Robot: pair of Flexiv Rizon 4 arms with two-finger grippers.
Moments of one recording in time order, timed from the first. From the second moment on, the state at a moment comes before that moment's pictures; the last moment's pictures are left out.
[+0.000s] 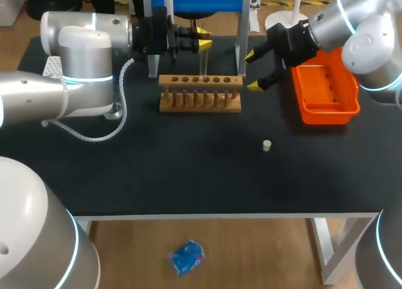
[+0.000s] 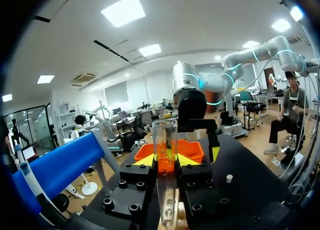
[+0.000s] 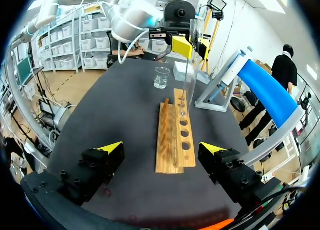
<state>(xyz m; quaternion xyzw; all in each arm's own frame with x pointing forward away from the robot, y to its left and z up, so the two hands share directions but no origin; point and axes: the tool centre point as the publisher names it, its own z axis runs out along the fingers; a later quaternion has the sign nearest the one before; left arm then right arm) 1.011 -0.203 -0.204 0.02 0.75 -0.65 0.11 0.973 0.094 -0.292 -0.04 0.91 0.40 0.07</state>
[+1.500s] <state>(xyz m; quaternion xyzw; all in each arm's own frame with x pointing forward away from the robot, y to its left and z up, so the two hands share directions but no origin) 1.022 -0.210 -0.234 0.02 0.76 -0.64 0.09 0.973 0.094 -0.292 -0.04 0.91 0.40 0.07</state>
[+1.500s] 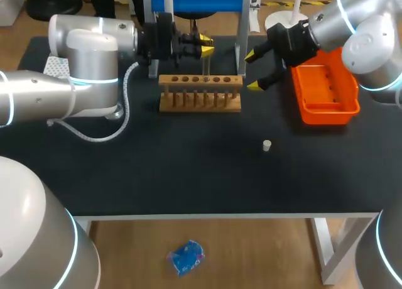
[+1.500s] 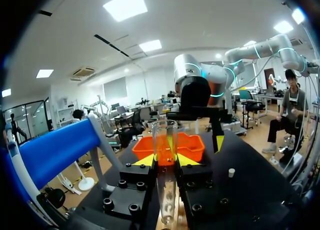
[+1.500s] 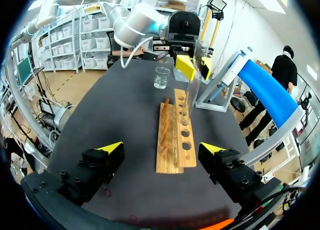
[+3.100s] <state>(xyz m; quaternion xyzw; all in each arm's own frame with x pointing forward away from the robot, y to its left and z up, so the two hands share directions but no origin) 1.030 -0.208 -0.280 -0.01 0.76 -0.64 0.06 0.973 0.094 -0.292 -0.04 0.91 0.40 0.07</state>
